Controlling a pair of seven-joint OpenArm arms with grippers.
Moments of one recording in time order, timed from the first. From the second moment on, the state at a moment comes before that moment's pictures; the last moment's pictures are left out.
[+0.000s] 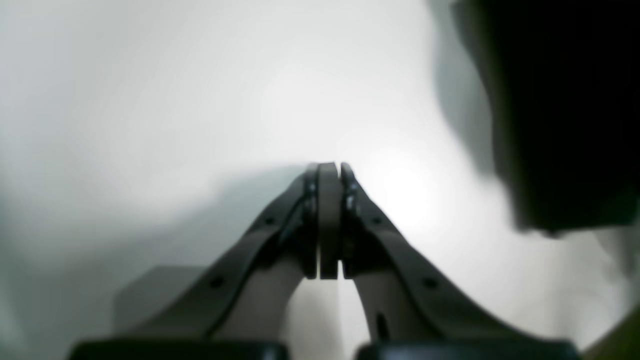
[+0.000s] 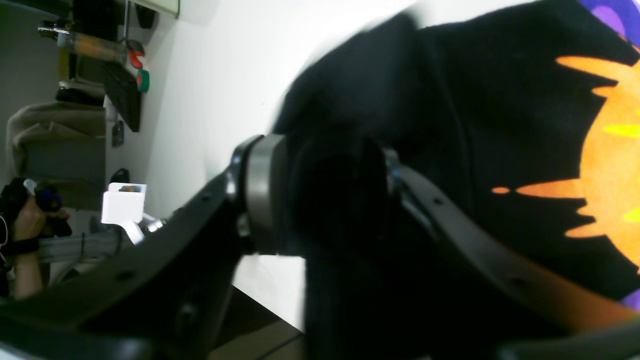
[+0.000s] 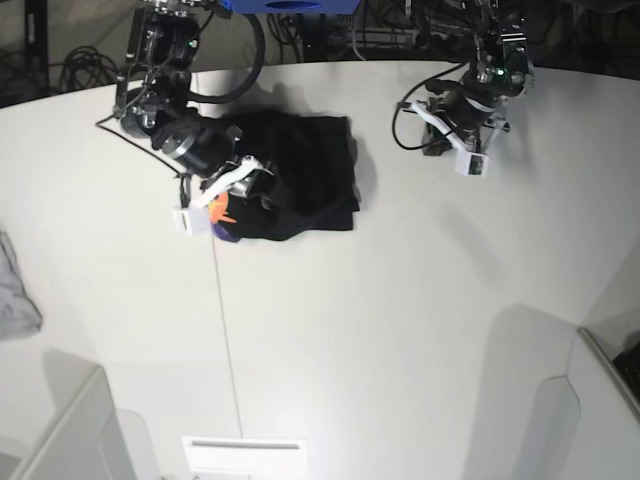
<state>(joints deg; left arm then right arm) 26.3 -5.8 -12.2 101.0 -19.8 -17.6 39.6 -15.4 -5.7 8.0 108.8 43.6 9.9 -60.5</state>
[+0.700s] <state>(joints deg) 32.2 -14.7 -29.4 100.6 -40.1 -22.6 39.9 -18.2 4.4 2.0 109.5 44.1 9.9 -55.2</state>
